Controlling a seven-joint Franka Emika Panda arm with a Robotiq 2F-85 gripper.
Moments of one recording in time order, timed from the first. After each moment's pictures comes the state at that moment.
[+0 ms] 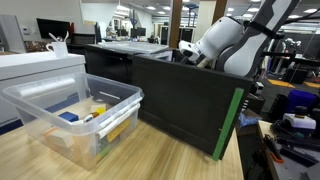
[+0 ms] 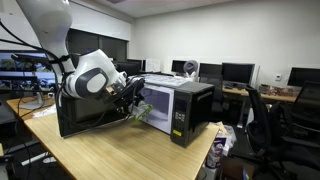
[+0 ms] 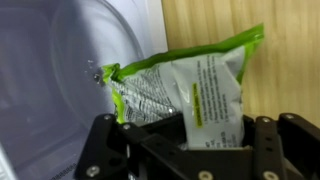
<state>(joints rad) -0.45 0.24 0.11 -2.56 -0.45 3.46 -1.24</state>
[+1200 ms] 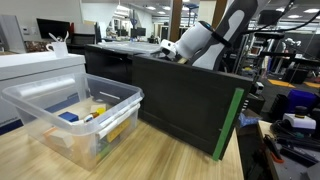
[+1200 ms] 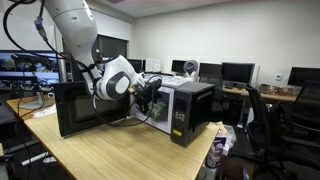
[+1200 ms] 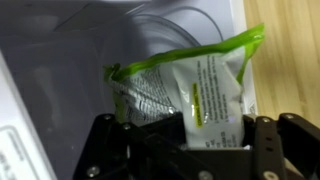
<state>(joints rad) -0.21 0.46 -0.12 -2.24 -0.37 3.45 -1.12</state>
